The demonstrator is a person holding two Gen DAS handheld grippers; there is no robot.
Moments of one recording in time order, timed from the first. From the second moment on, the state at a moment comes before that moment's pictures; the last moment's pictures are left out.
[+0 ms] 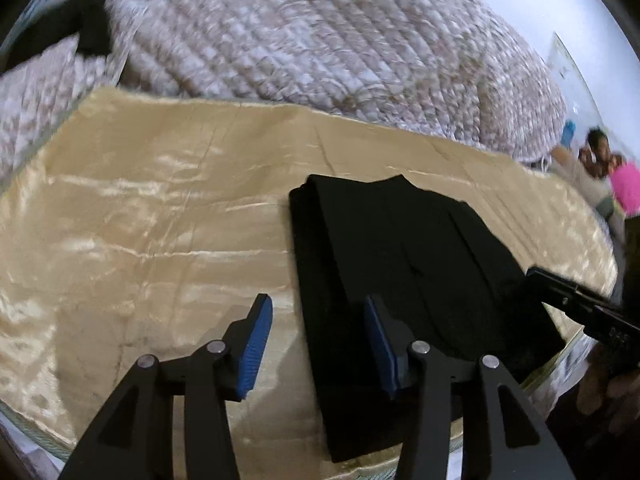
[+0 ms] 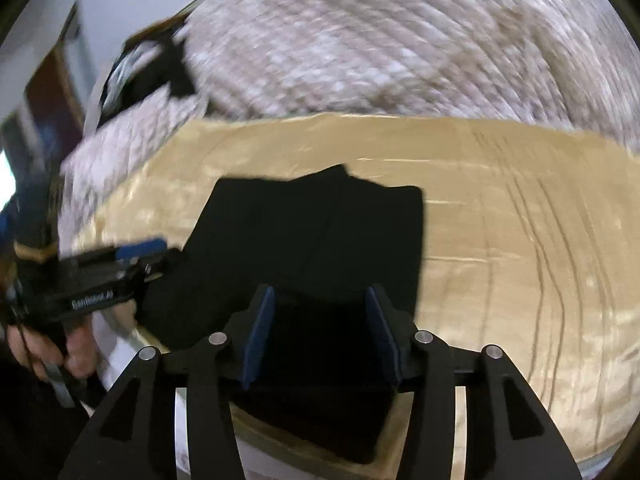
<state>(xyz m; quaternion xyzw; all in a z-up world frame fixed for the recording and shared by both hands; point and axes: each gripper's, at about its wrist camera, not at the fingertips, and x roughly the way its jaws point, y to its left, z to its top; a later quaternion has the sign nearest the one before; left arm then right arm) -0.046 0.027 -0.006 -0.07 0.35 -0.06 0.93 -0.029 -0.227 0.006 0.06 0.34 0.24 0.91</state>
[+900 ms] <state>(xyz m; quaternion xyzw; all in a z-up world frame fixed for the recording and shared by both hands) -0.035 0.026 -0.021 -0.17 0.38 -0.14 0.90 -0.003 -0.259 -0.025 0.25 0.41 0.29 0.83</state>
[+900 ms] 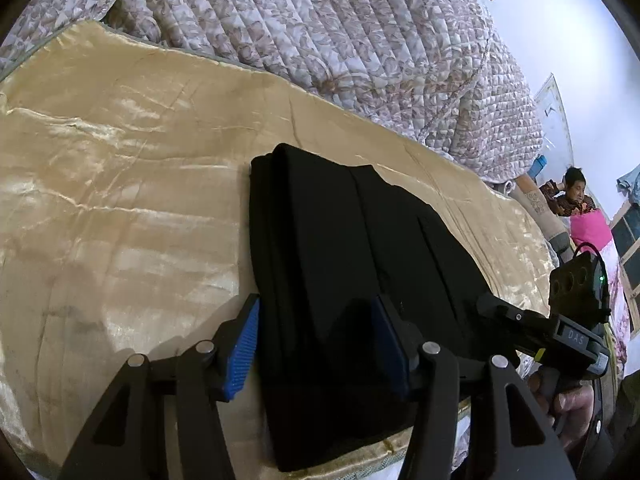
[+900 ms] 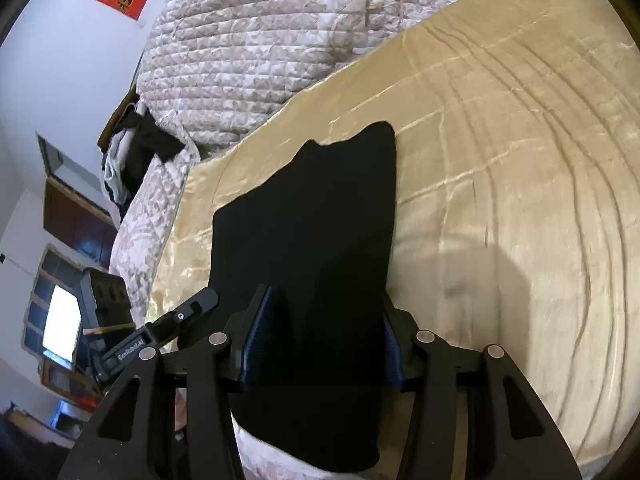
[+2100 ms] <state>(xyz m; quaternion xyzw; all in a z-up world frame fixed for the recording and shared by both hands) 0.019 0.019 0.057 -0.08 0.33 -0.13 0.93 0.045 -0.210 0.049 0.21 0.38 0.30 0.85</state>
